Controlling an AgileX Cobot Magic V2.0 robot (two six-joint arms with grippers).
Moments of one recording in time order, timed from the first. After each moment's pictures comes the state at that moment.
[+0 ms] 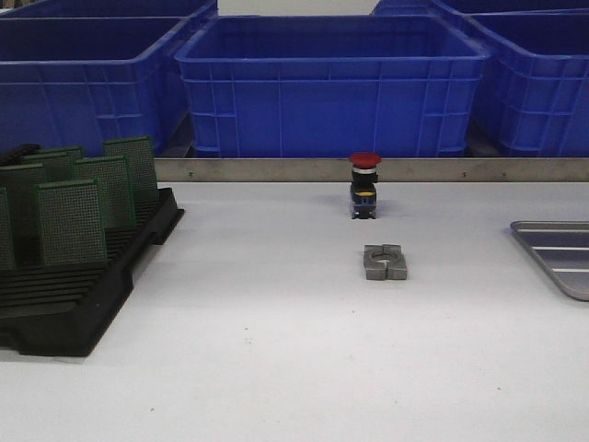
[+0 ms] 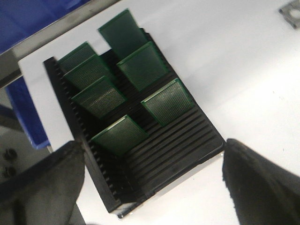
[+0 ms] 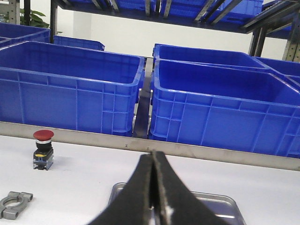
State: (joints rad) left arm -0.05 1.13 -1.19 -0.29 1.03 0.64; right arm -0.03 -0.01 0.02 -0.10 -0.09 0.02
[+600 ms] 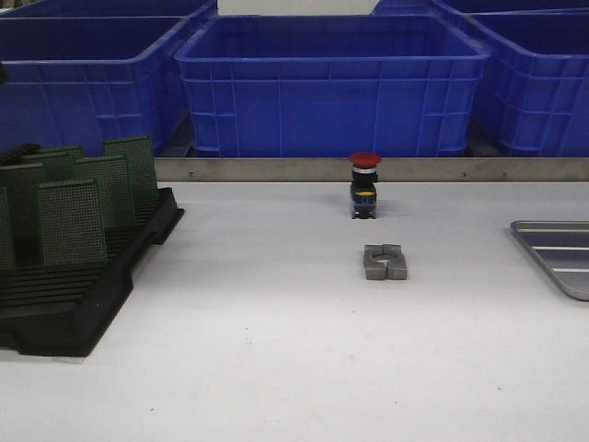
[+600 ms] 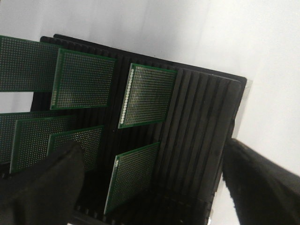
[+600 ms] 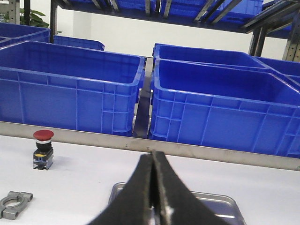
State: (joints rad) left arm -0.05 1.52 -1.30 -0.37 1.10 1.44; right arm -0.03 -0.01 0.02 -0.10 -0.09 0.02
